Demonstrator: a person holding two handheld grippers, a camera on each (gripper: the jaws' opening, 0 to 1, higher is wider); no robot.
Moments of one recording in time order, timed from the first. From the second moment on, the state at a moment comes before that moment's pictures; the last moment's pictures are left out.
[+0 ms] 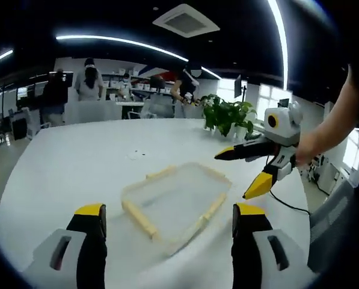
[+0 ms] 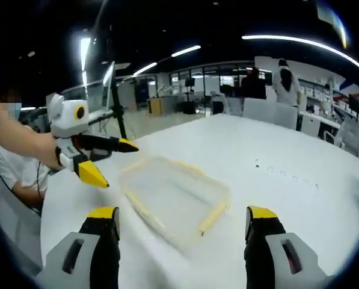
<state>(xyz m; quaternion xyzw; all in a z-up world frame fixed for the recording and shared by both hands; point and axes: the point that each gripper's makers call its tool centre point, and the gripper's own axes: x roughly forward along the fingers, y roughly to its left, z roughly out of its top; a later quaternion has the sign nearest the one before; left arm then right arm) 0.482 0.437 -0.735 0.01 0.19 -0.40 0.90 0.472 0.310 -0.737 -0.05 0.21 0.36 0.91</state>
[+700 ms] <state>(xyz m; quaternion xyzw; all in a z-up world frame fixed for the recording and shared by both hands) 0.445 0.449 -0.716 0.01 0.19 -0.38 0.90 0.438 0.277 -0.717 -0.03 0.21 0.32 0.92</state>
